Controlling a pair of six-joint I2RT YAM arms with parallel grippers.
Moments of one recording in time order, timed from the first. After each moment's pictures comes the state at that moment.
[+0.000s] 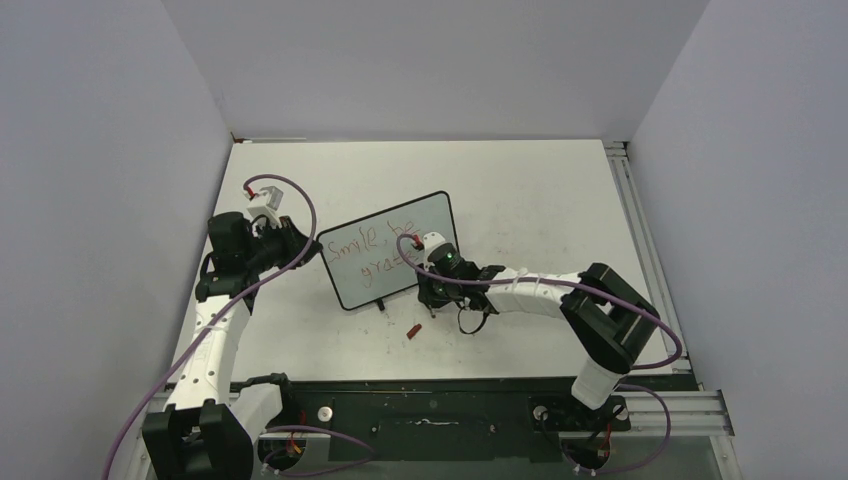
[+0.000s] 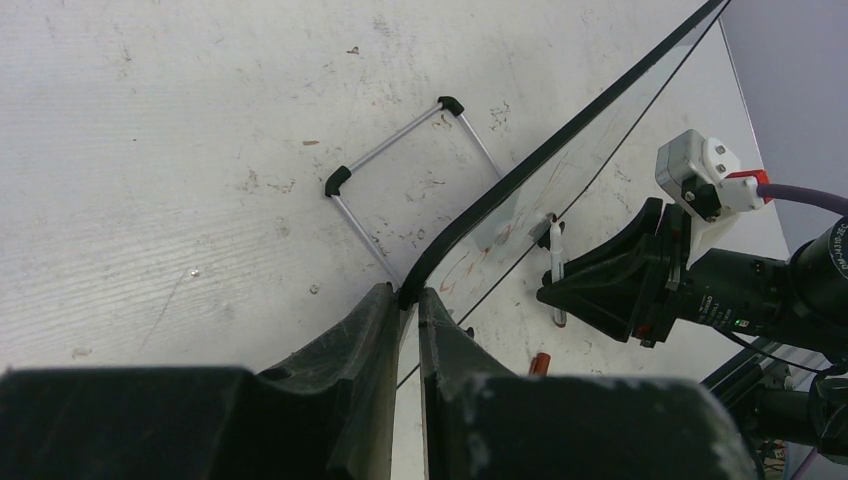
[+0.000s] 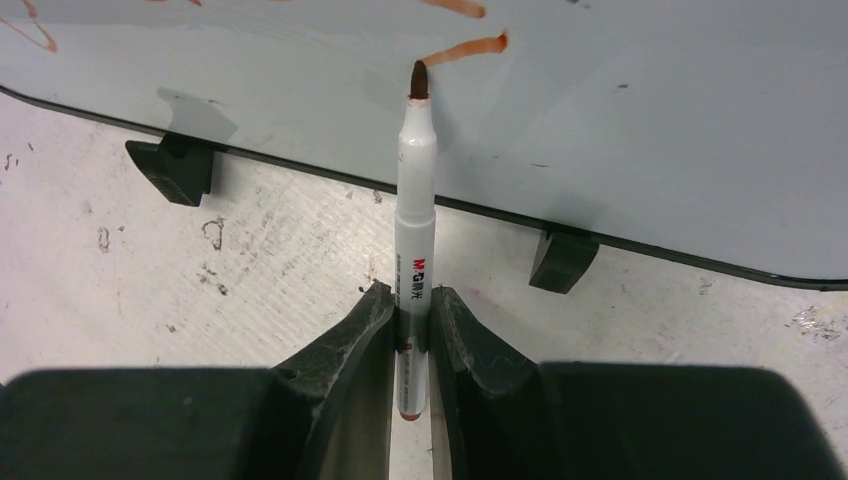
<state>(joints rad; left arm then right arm) 0.11 1.00 0.74 -0.28 0.62 -0.25 0.86 1.69 0.88 0.00 -0.02 0.32</state>
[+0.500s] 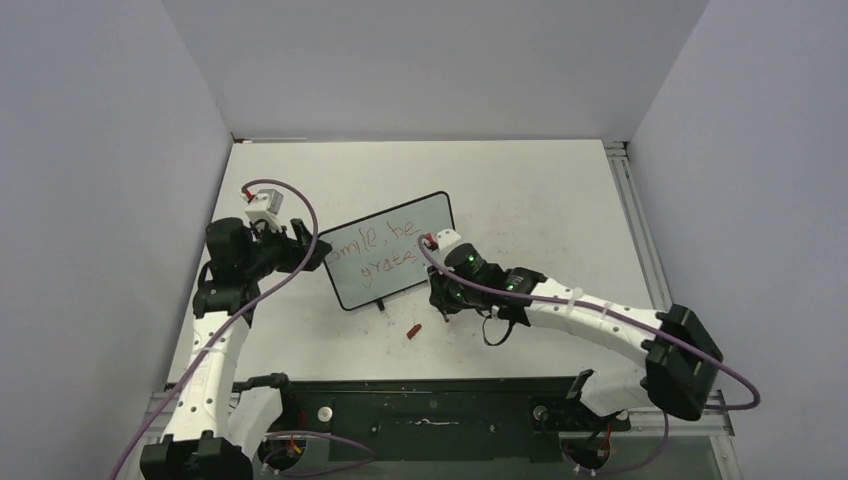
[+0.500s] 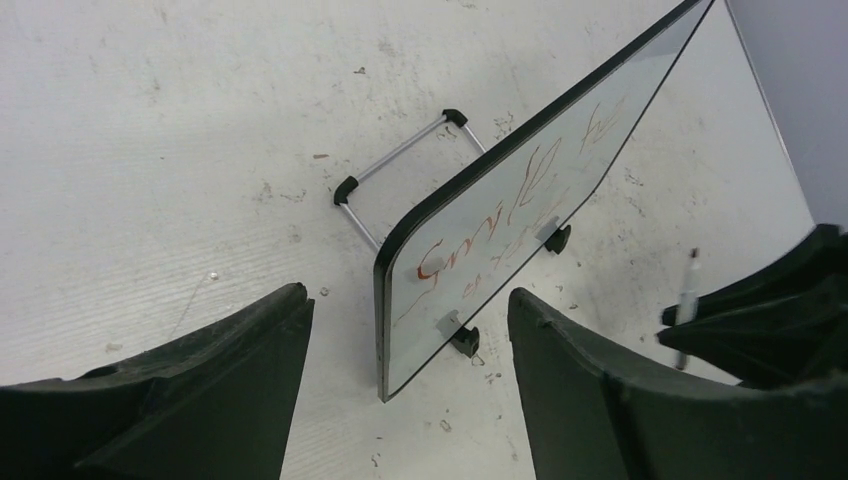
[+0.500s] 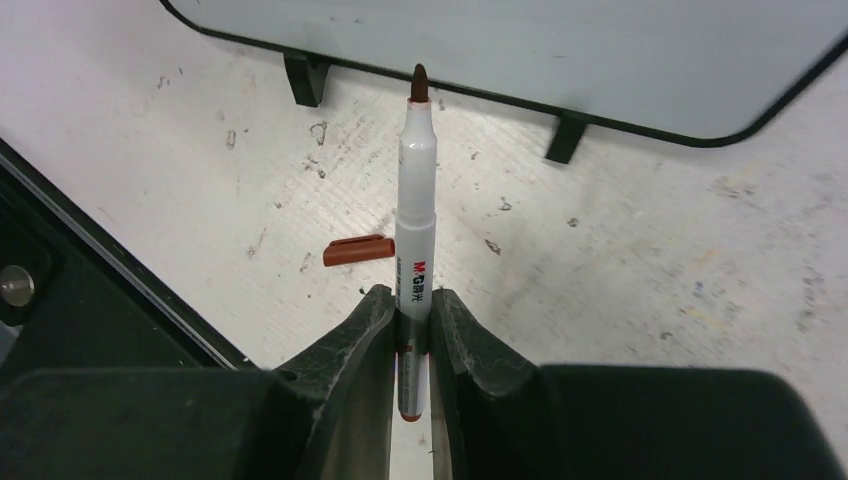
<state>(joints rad) 0.09 0.91 0.74 -0.32 0.57 -0.23 0.95 1.40 0.89 -0.28 0.03 0.33</state>
